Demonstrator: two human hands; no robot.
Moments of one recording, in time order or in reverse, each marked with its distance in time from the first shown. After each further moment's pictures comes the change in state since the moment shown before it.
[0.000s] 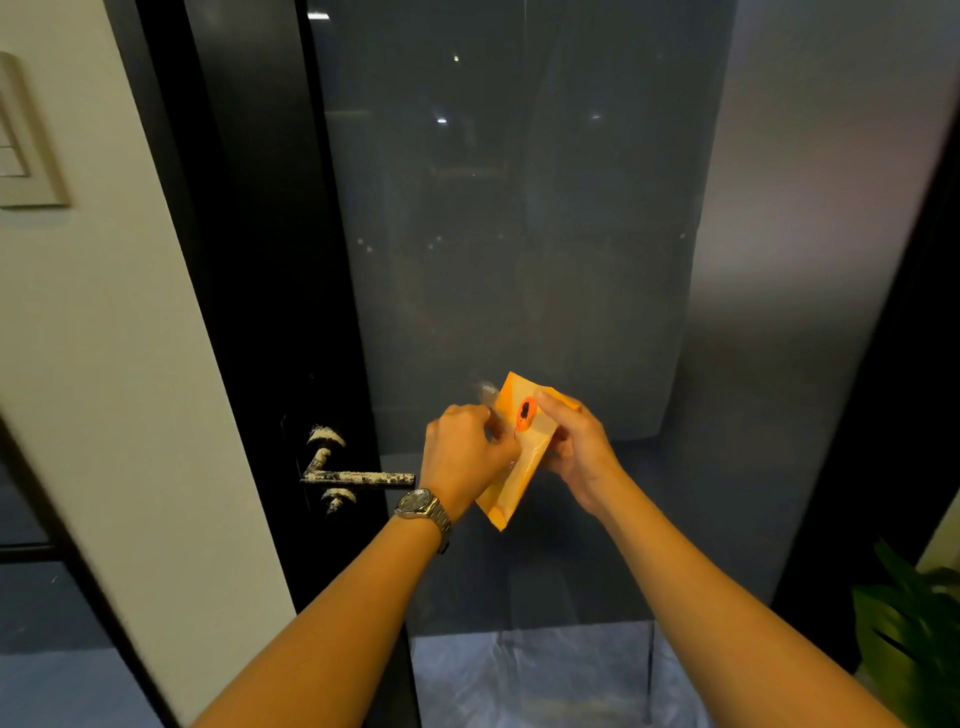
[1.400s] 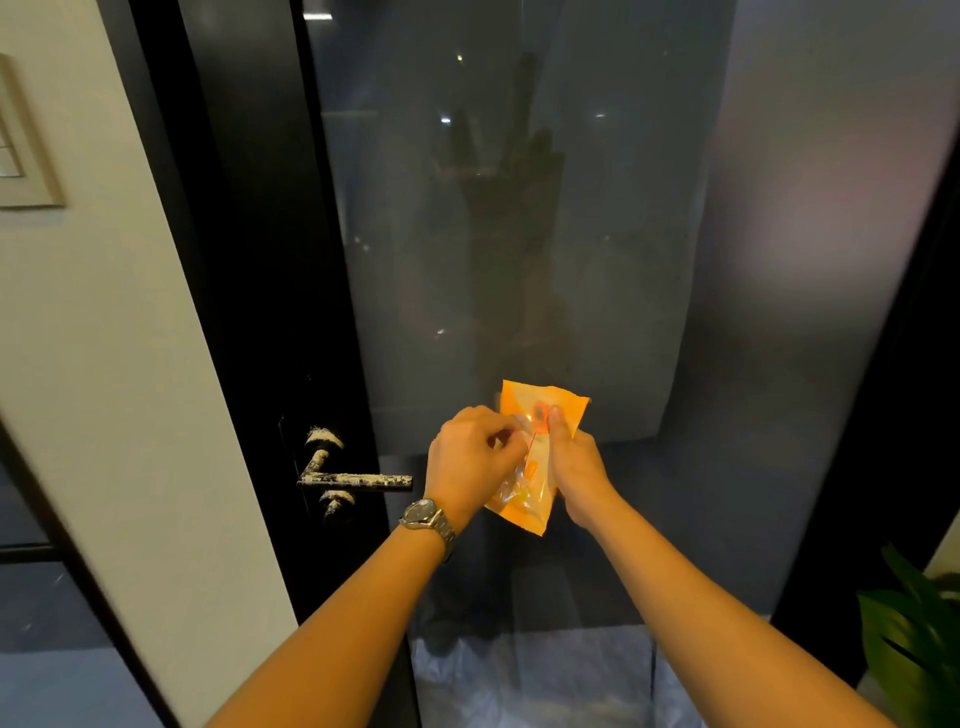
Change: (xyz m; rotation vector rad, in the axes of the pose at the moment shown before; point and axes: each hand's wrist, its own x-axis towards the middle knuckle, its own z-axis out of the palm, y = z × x) left_hand -0.005 -0.001 0.011 -0.056 0.142 0.151; right_hand 0.006 0.015 0.005 -0.242 0.192 0.085
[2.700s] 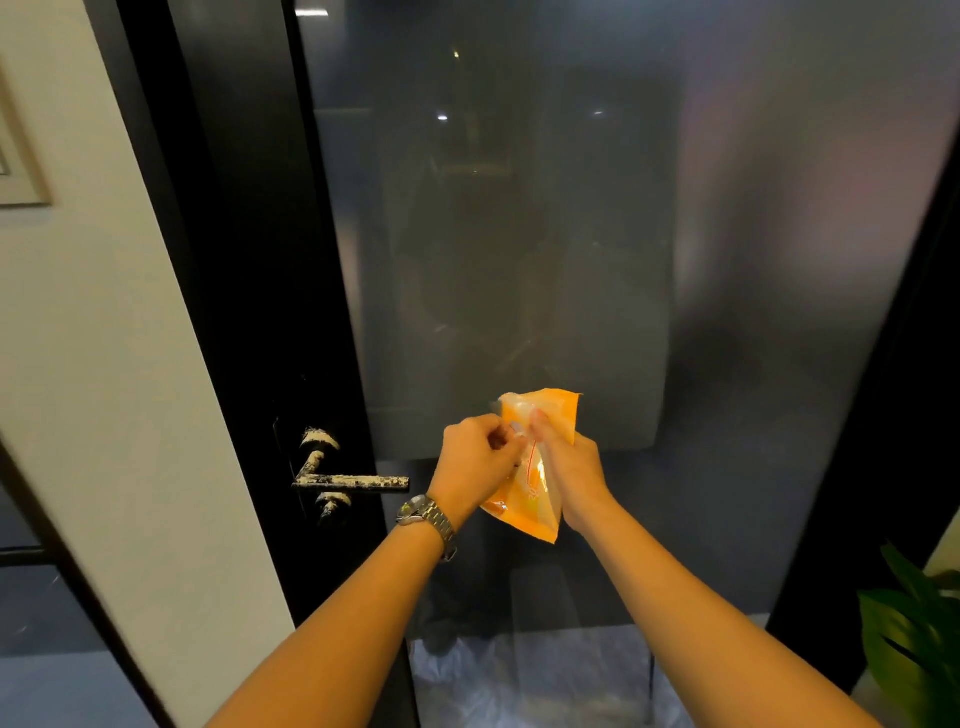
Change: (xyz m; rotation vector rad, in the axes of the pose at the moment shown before) left_hand 0.007 0.000 0.008 -0.202 -0.213 -0.242; right_hand 0.003 0.007 -0.002 0.077 -0.005 -0.067
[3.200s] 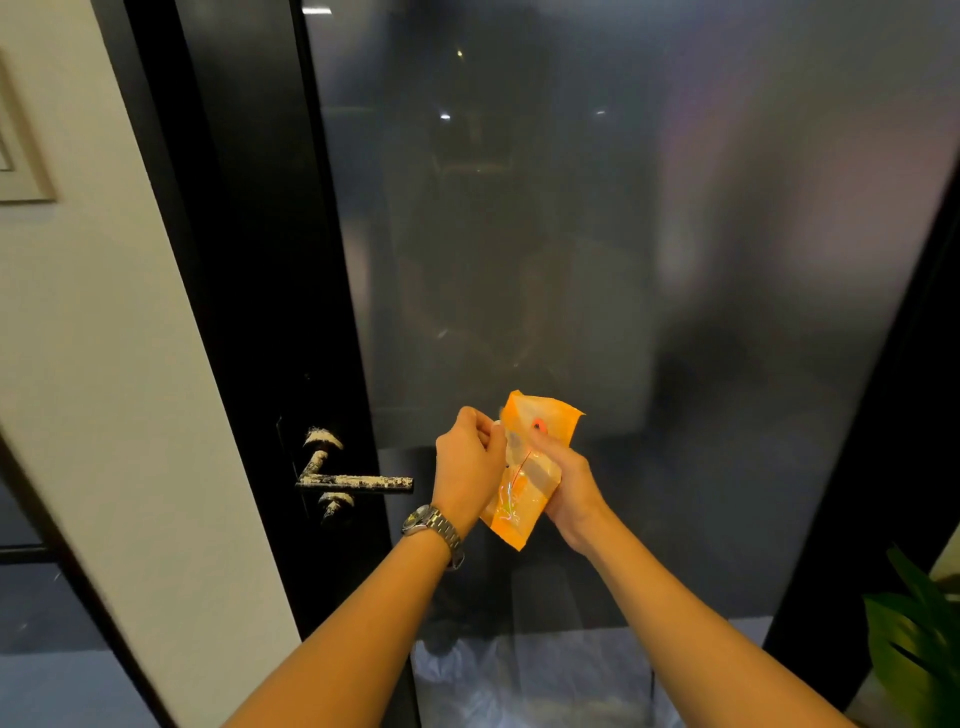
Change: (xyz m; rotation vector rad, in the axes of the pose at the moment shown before) left_hand 0.000 -0.009 0.004 -0.123 0.188 -0.104; right_hand -0.002 0.018 0.002 0.217 -0.275 0.054
